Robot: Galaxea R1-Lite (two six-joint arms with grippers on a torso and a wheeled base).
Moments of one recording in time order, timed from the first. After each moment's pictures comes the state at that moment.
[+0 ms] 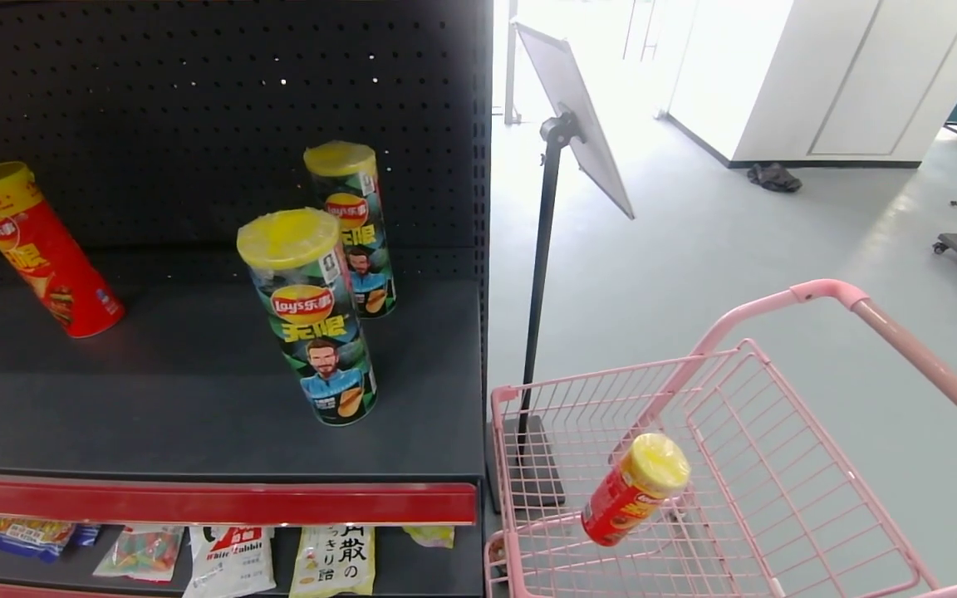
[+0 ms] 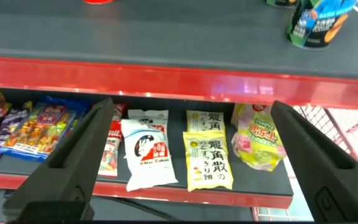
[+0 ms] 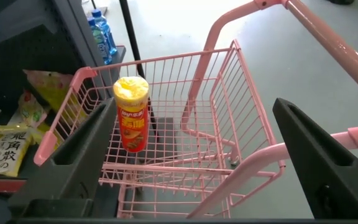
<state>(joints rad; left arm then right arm) 0.00 0.00 0.00 0.00 0.07 -0.04 0.00 0.00 0.00 0.01 0.03 0.01</state>
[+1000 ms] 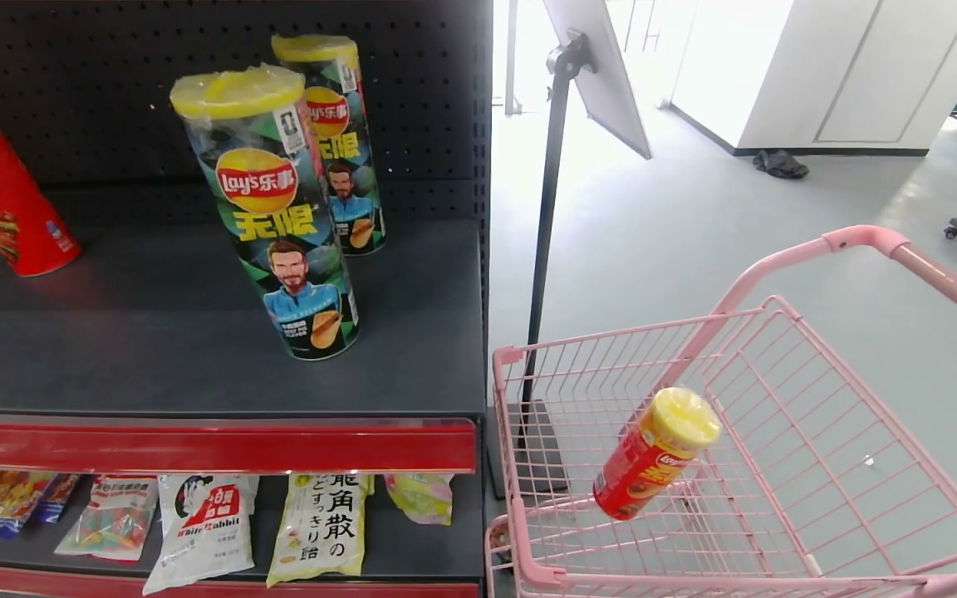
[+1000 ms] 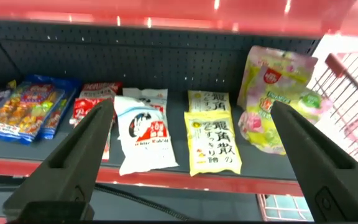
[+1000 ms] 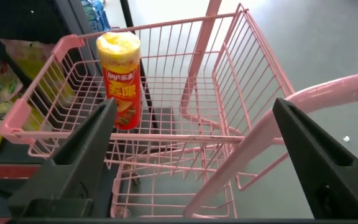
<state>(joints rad) 0.00 0.00 0.00 0.00 0.07 -0.04 0.00 0.00 0.00 0.01 0.03 0.01</state>
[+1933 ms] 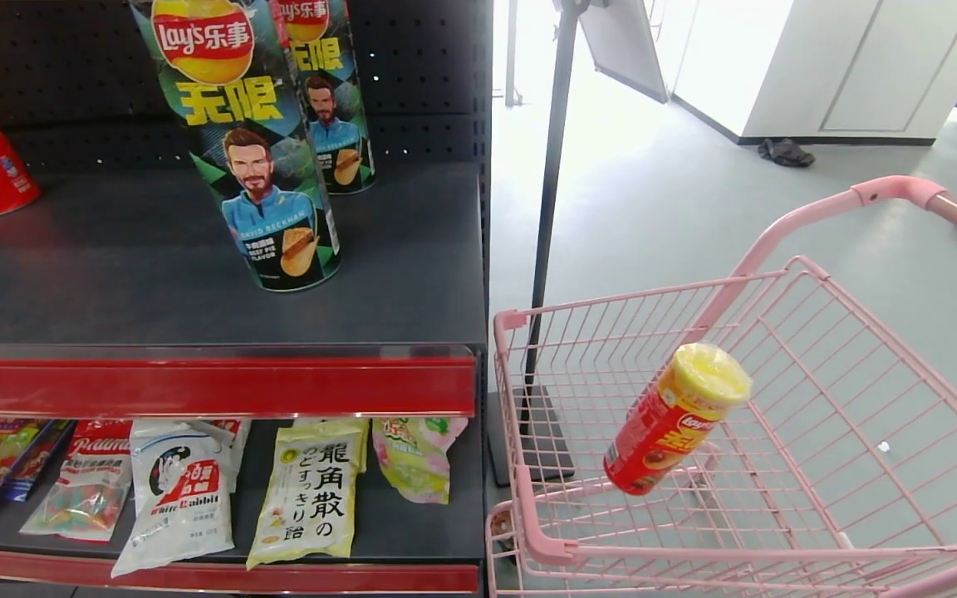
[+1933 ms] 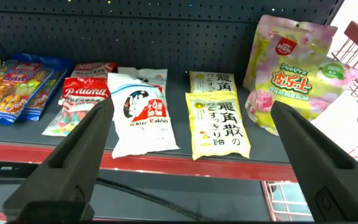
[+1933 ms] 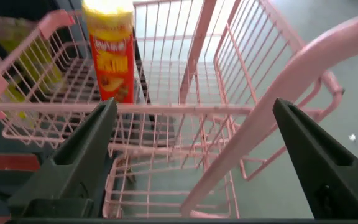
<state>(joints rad) 0.00 0.00 0.00 0.00 0.07 -0.04 0.00 0.00 -0.04 -0.02 0.04 -0.01</state>
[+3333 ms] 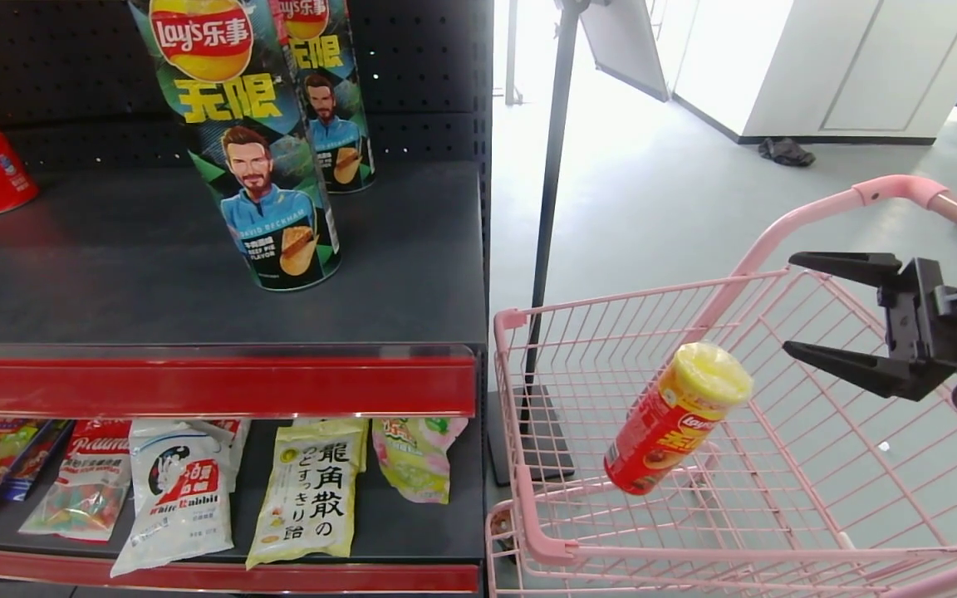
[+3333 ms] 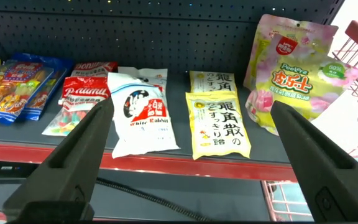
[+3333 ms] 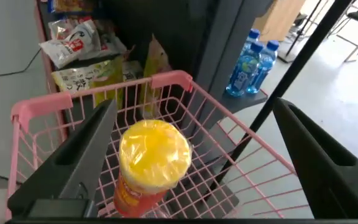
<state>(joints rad) 0.00 0.00 0.00 0.00 0.07 -0.04 -0.19 1.59 -0.65 -0.88 1.23 -0.45</state>
